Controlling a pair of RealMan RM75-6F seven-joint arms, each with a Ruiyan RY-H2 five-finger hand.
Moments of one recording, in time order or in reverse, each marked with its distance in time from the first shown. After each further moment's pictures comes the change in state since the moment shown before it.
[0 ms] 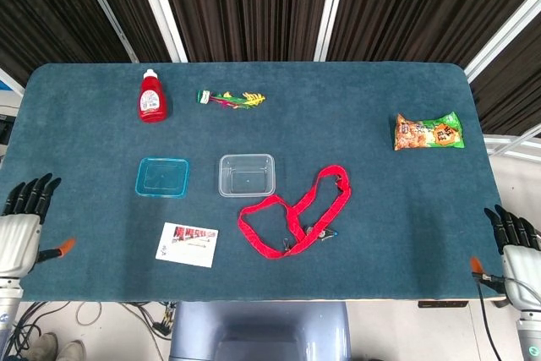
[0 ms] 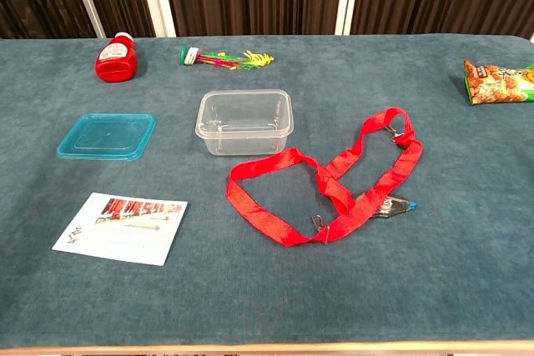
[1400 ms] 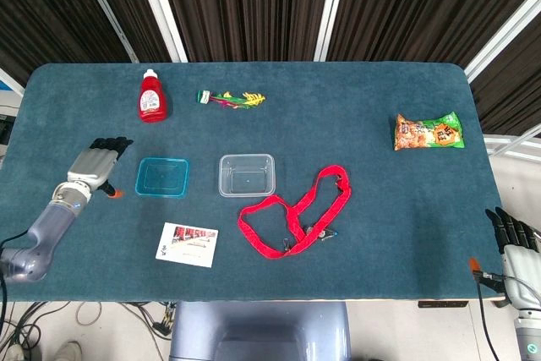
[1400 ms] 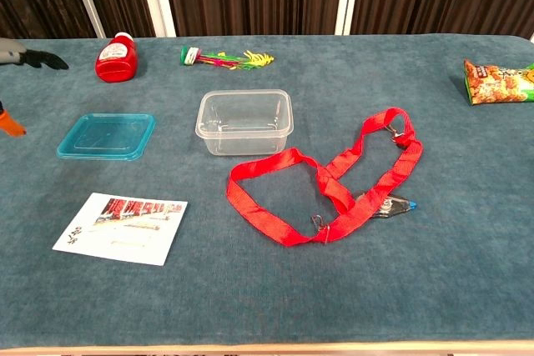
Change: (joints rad) left arm -0.590 -0.204 -0.084 0.557 -0.423 -0.887 0.011; right arm 0.005 0.001 0.011 -0.036 0.065 -0.040 0.025
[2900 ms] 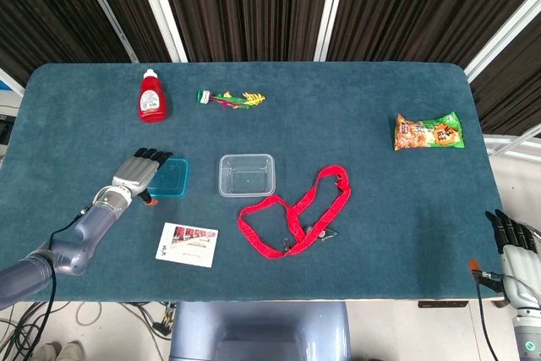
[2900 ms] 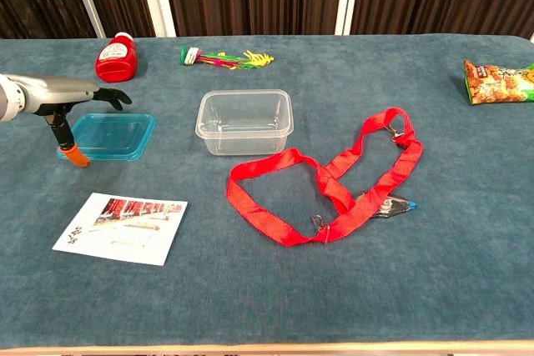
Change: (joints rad) left arm -0.101 -0.209 0.070 0.157 0.056 -0.010 -0.053; right arm 0.007 -0.005 0.004 -0.001 0.043 -0.030 -0.017
